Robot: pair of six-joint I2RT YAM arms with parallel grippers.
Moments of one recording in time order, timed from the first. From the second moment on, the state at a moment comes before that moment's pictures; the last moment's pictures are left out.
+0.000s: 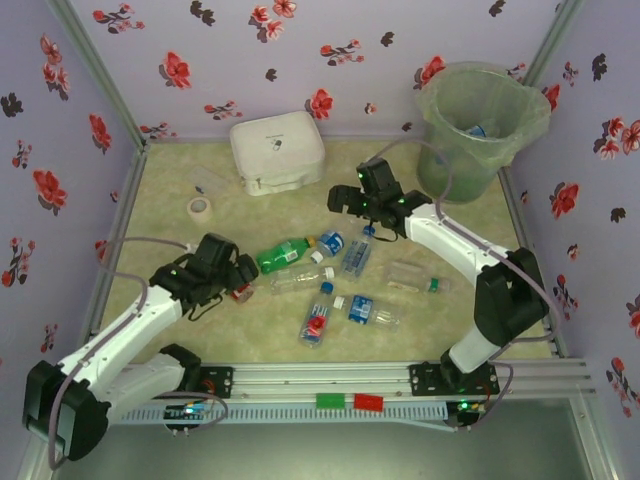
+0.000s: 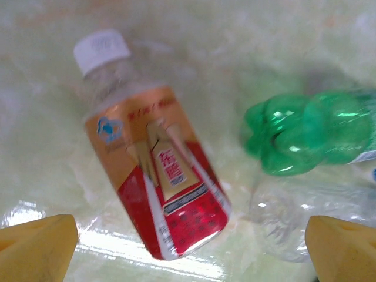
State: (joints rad) left arm -0.56 0.97 0.67 -0.77 -0.16 -0.96; right arm 0.58 1.60 1.24 -0.42 0.04 0.59
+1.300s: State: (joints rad) left arm -0.53 1.20 0.58 -0.56 -0.21 -1.01; right arm 0.61 1.63 1.18 -0.37 0.04 0.56
